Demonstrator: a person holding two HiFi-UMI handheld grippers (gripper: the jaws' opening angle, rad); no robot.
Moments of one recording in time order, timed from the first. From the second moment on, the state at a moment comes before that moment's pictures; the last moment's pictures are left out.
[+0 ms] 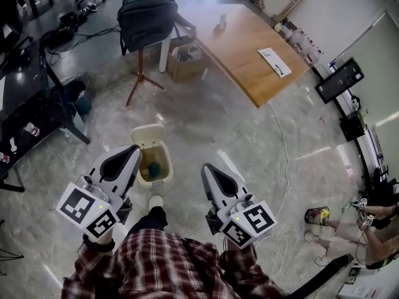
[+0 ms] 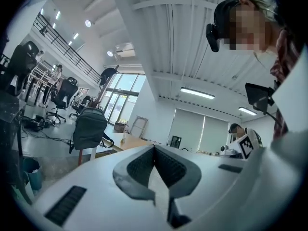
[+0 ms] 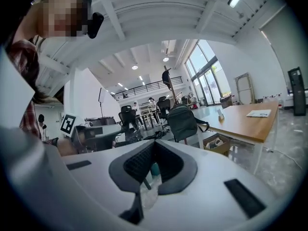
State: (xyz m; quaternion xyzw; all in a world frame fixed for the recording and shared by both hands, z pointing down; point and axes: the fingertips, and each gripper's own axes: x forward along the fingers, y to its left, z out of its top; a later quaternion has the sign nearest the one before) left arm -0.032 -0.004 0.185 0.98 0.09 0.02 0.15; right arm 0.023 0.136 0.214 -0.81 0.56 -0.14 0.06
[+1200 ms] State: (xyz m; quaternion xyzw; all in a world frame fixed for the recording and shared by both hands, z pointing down) left arm 0.035 -0.068 0.248 0.93 -0.29 0.01 0.21; right arm 0.175 -0.027 0.294 -0.51 0.83 -0.24 -0.05
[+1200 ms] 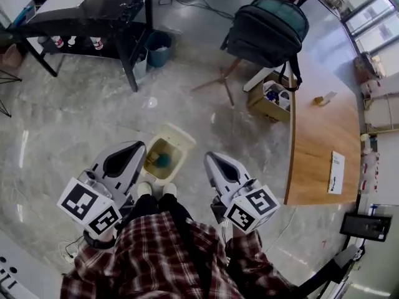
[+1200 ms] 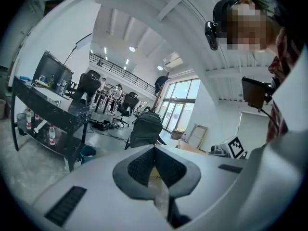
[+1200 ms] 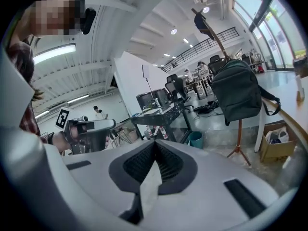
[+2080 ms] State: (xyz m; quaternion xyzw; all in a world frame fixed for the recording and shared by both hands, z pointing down) left arm -0.001 -0.081 0.408 0.88 -0.35 0.07 0.31; right arm 0.173 -0.129 0.517 -0.35 0.84 -0.32 -0.26
